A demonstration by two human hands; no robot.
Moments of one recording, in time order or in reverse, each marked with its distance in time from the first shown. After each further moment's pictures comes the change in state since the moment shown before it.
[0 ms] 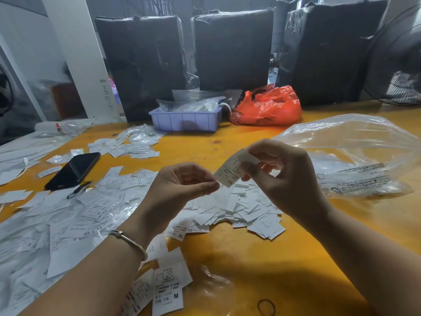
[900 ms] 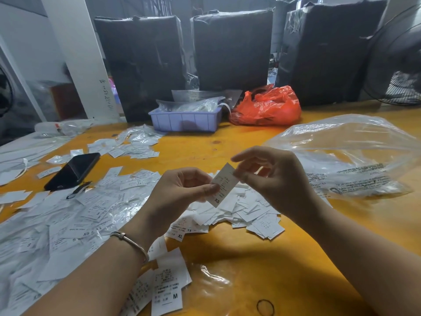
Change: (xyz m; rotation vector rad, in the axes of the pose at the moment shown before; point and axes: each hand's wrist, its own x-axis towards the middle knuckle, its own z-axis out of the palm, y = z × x) left_hand 0.003 -0.006 0.004 0.020 0.028 -0.096; right_hand 0.001 0.009 0.003 -0.020 -0.076 0.128
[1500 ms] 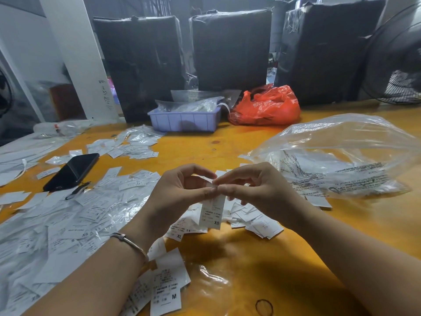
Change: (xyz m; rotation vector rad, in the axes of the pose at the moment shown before) left_hand 0.000 0.001 0.001 -0.021 -0.005 0.035; right_hand -0.004 0.007 0.010 0.195 -0.285 0.131
